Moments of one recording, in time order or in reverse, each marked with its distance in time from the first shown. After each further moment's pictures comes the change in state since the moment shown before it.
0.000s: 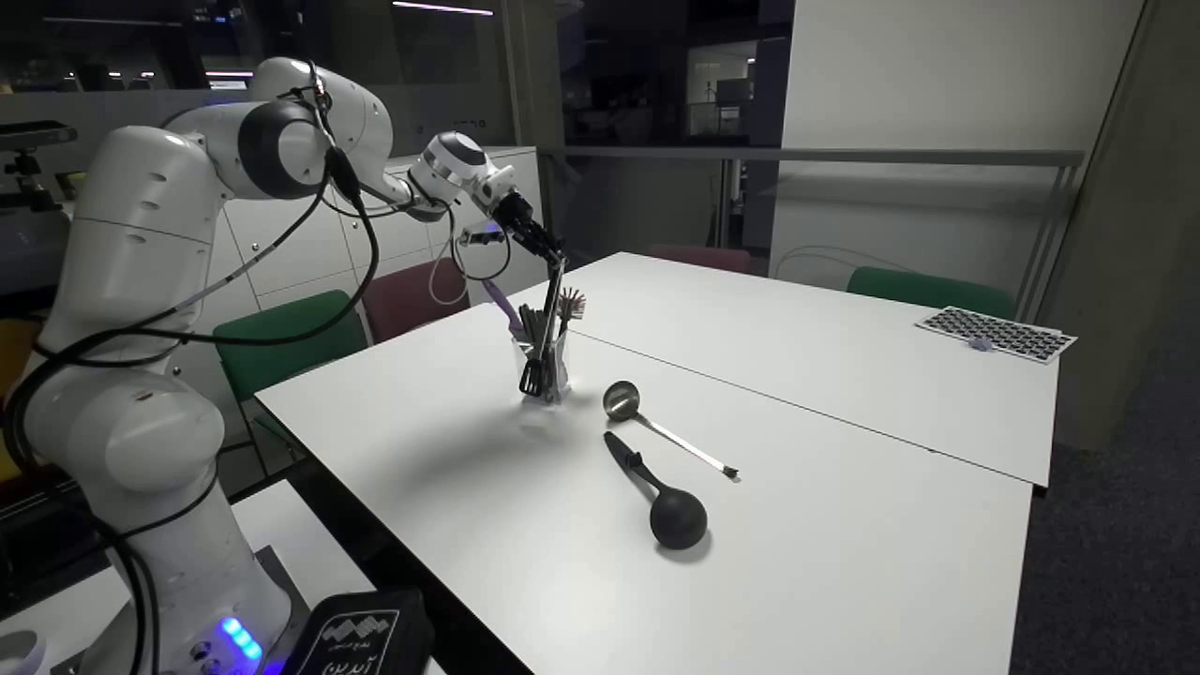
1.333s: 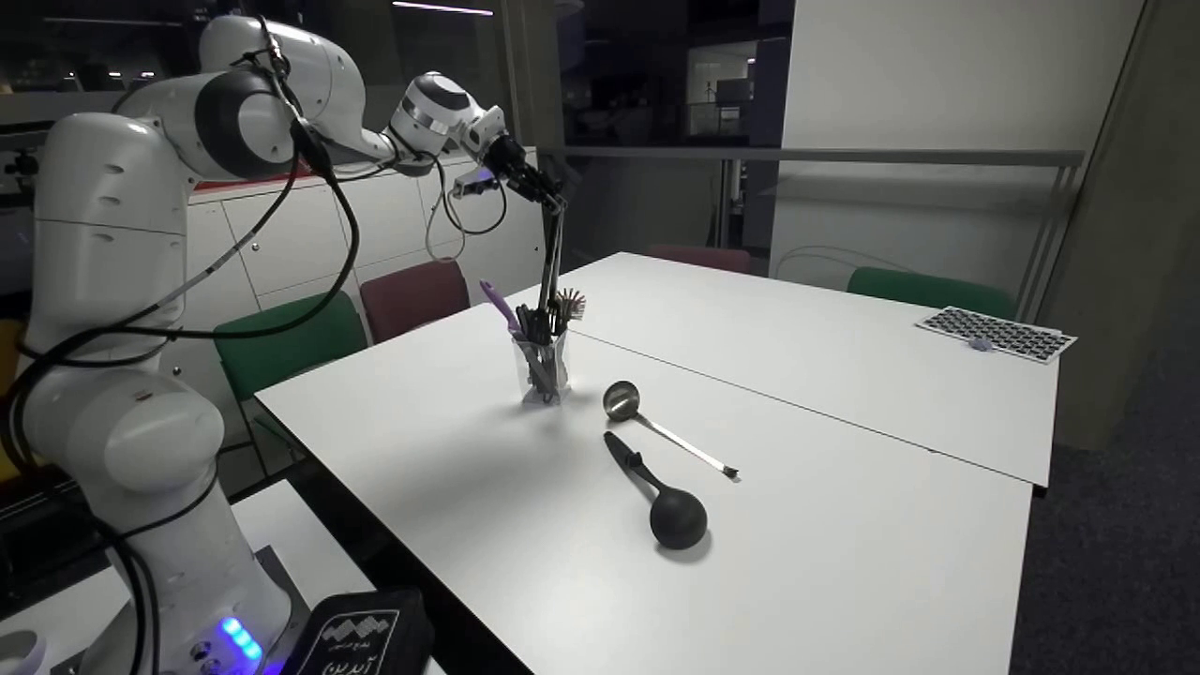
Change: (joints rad) arm -0.003 -0.130 -0.004 0.039 -0.017 0.000 -0.001
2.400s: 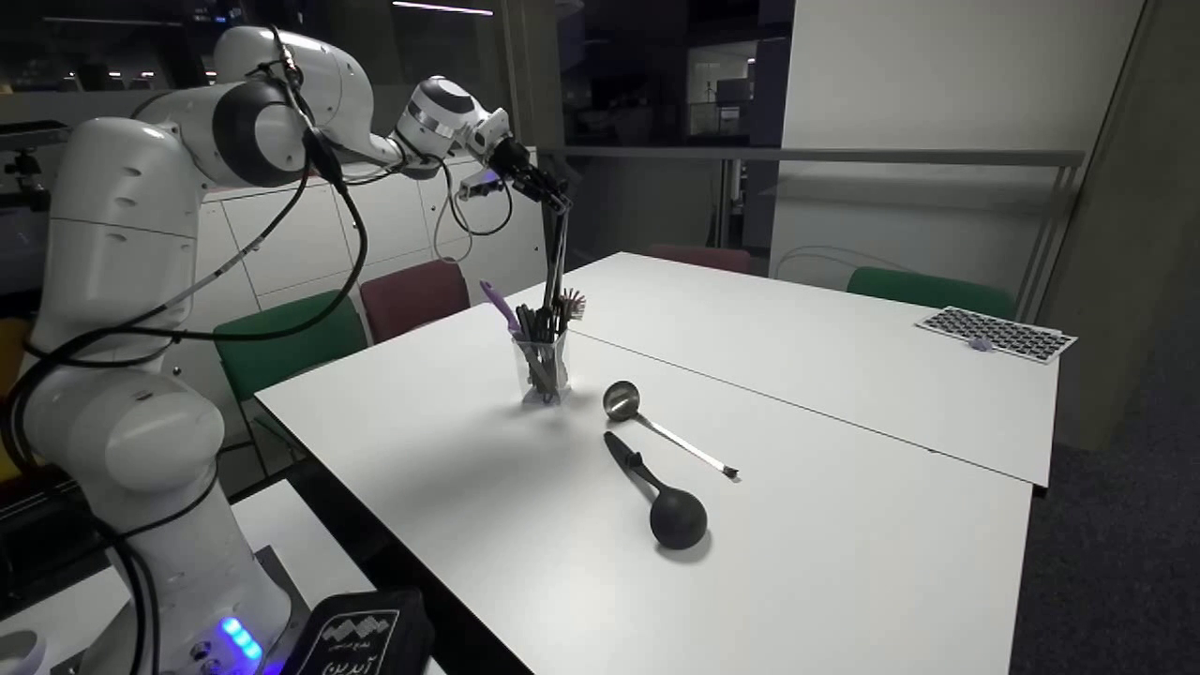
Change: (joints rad) arm 0.003 0.052 0.000 0.061 -0.020 -0.001 -0.004
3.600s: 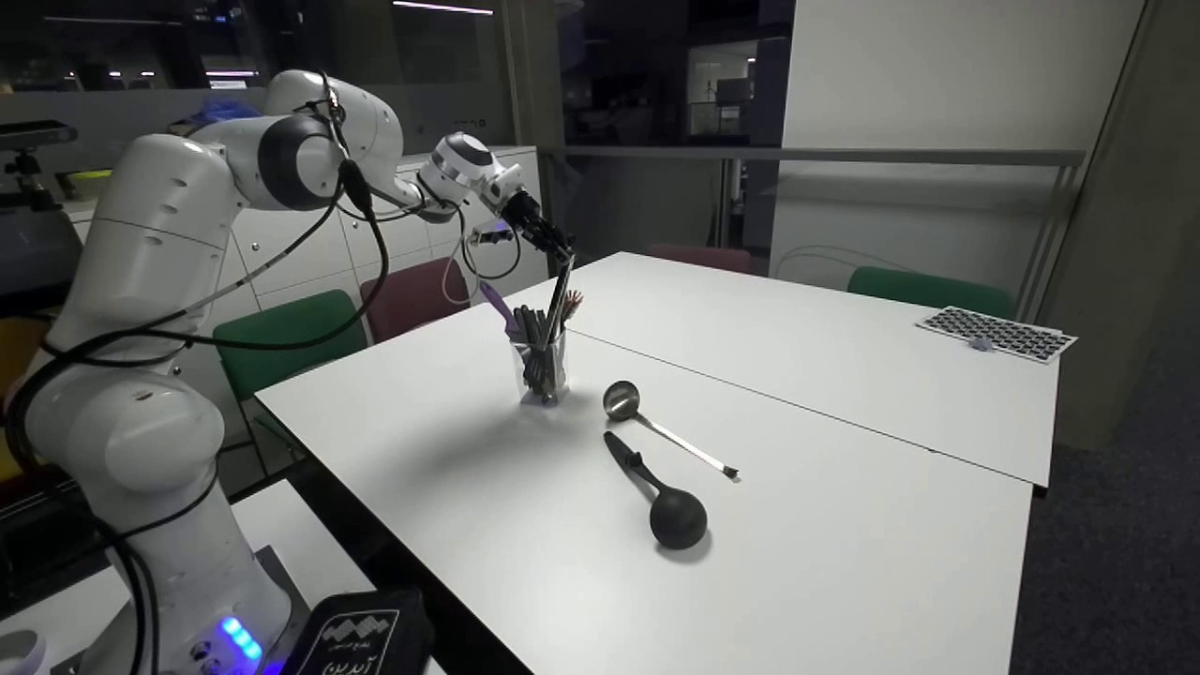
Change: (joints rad) arm 0.001 0.152 0.000 0.000 0.007 -0.001 0.000
